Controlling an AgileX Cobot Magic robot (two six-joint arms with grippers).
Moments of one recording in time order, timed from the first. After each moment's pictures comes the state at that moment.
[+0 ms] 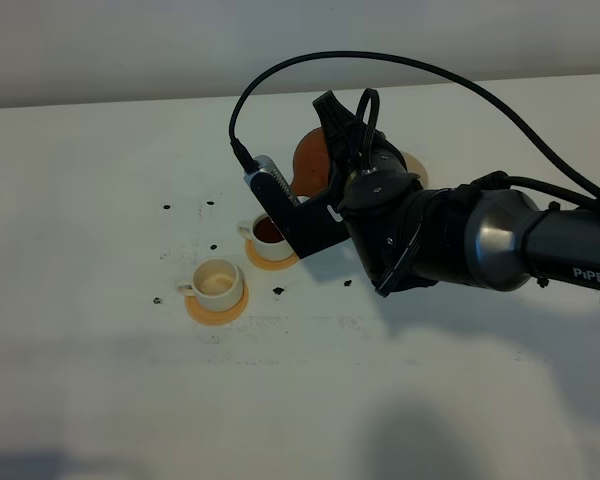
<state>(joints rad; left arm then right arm) 0.04 -0.01 -0.46 -0.01 1.06 0.01 0.70 1.95 -1.24 -1.39 0.72 -0.16</state>
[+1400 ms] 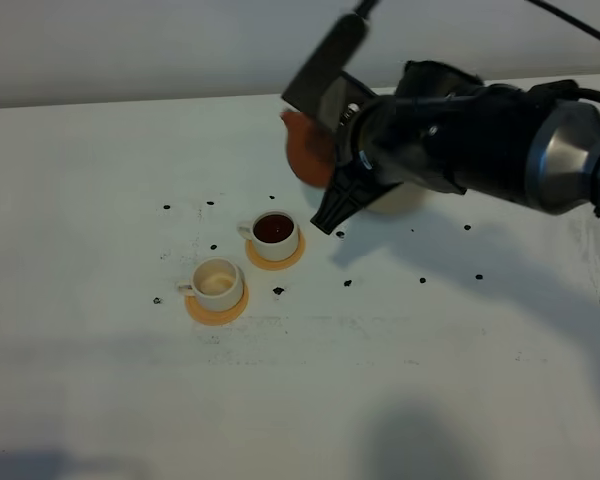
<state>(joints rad) 0.04 -0.01 -0.46 -0.01 1.06 0.01 0.60 1.87 -1.42 -0.46 0.75 0.19</state>
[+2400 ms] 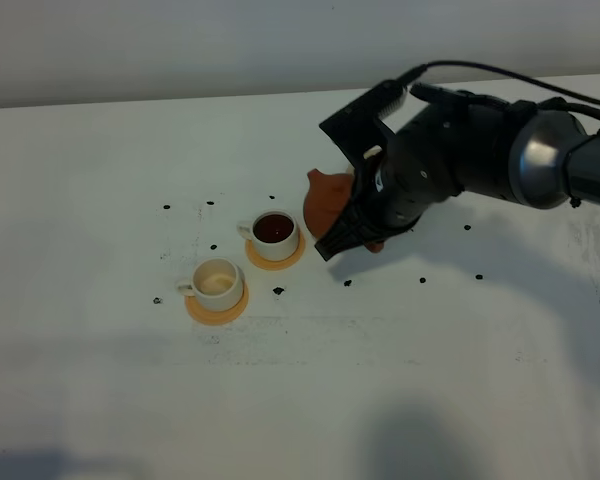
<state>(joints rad) 0.04 -0.01 -0.46 -0.01 1.06 0.01 0.50 1.98 -1.36 -0.11 0.65 0.11</state>
